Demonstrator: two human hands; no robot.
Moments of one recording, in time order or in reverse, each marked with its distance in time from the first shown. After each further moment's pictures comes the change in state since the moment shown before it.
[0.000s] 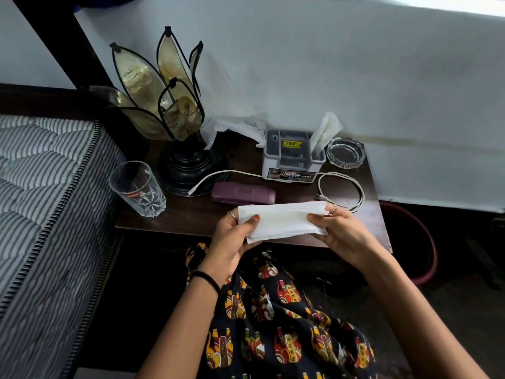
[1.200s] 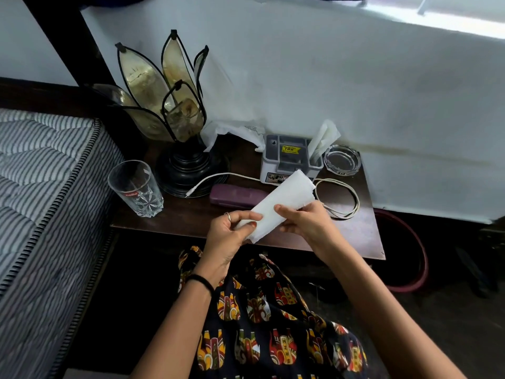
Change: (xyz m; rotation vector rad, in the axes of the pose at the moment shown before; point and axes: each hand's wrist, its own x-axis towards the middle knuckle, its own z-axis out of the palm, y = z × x) left_hand -0.005 0.001 -0.006 0.227 0.021 0.199; right_hand 0.011 -0.006 0.056 -0.330 0.138 -0.079
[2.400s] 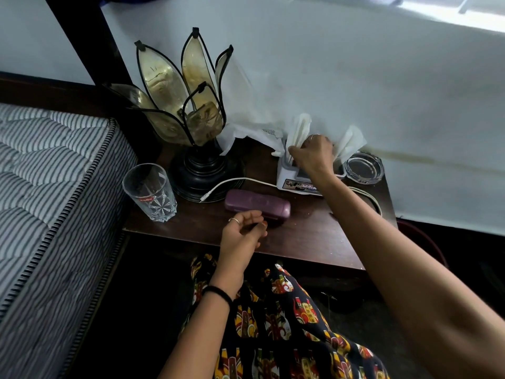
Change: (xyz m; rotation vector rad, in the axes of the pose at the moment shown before) left_hand 0.017 -0.007 -0.005 -0.047 0.137 -0.041; right_hand 0.124 -0.078 0.028 -0.718 0.461 -0.222
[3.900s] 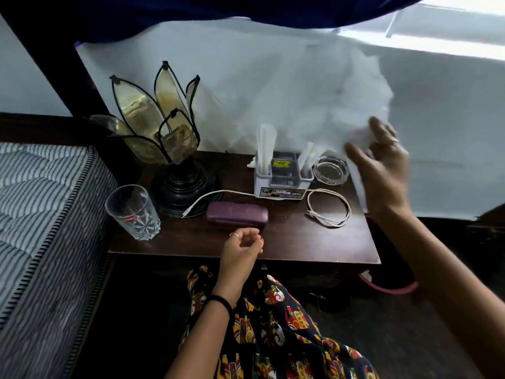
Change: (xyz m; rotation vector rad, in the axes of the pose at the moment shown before) left_hand -0.021 -0.003 0.019 0.214 -0.096 0.041; right_hand -0.068 0.044 -0.134 0.583 0.362 -0.246
